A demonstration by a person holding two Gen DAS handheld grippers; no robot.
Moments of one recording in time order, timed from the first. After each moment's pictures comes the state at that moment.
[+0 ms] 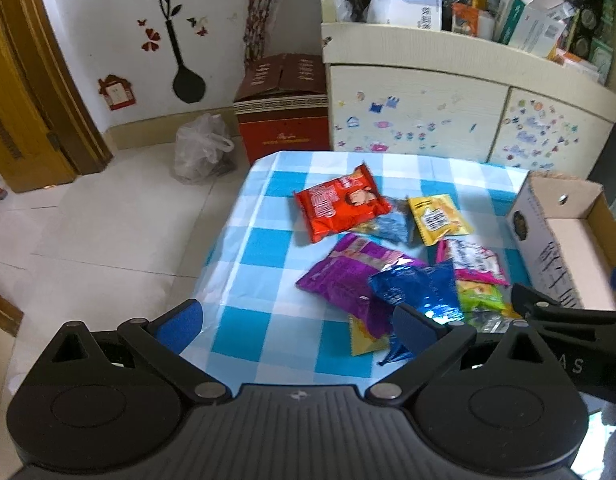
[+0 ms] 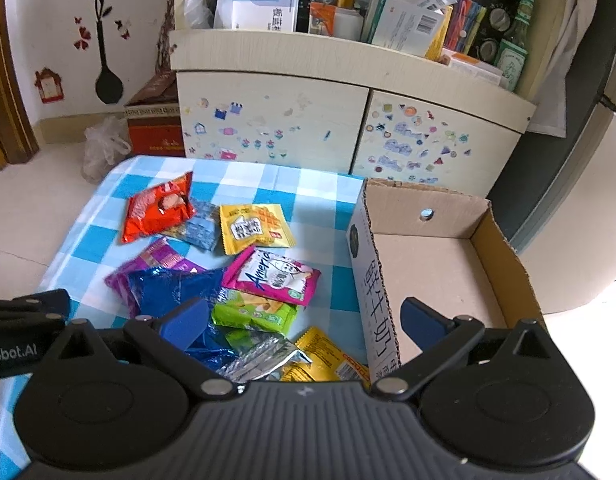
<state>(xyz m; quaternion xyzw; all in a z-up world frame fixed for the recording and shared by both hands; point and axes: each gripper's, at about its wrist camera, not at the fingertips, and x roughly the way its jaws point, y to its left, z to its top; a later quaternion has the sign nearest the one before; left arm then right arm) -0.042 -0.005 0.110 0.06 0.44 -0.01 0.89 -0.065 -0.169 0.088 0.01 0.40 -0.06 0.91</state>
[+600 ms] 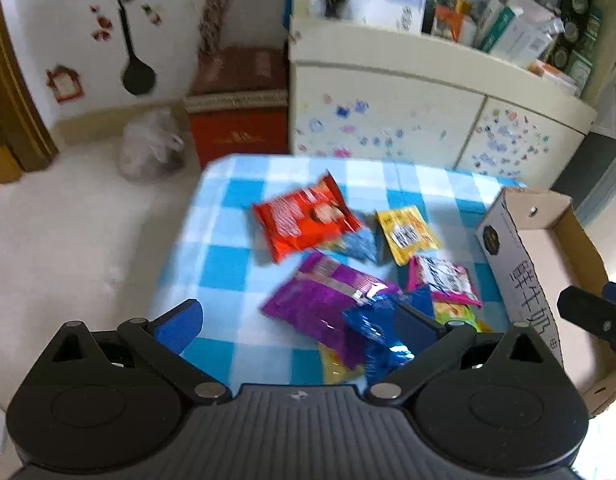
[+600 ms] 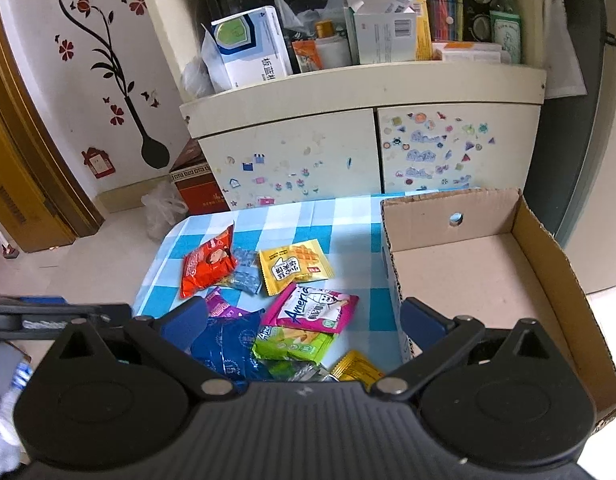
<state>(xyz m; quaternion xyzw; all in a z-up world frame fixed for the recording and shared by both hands) 0.005 0.003 0.096 0.03 0.47 -0.09 0.88 -0.074 -0.226 0.108 0.15 0.36 0.03 0.92</state>
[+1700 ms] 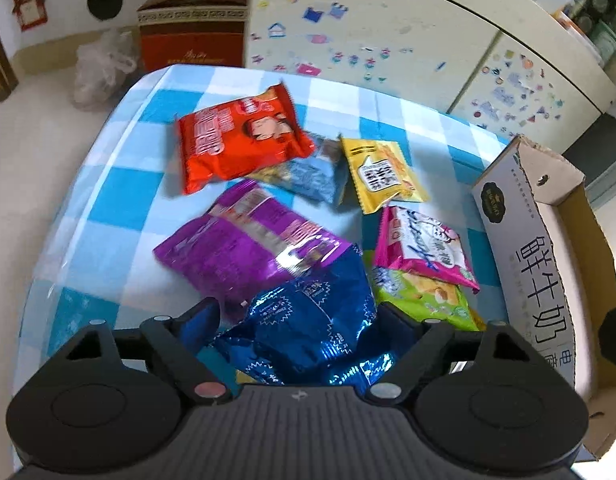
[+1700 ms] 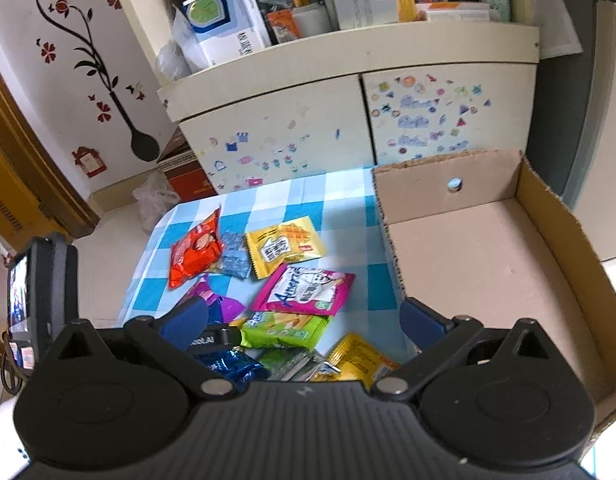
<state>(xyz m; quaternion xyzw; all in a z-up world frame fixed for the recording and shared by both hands) 0.034 -0.033 0.014 -0.03 0.54 -0.11 0.84 -0.064 -0.233 0.079 0.18 0.39 0.02 0.91</state>
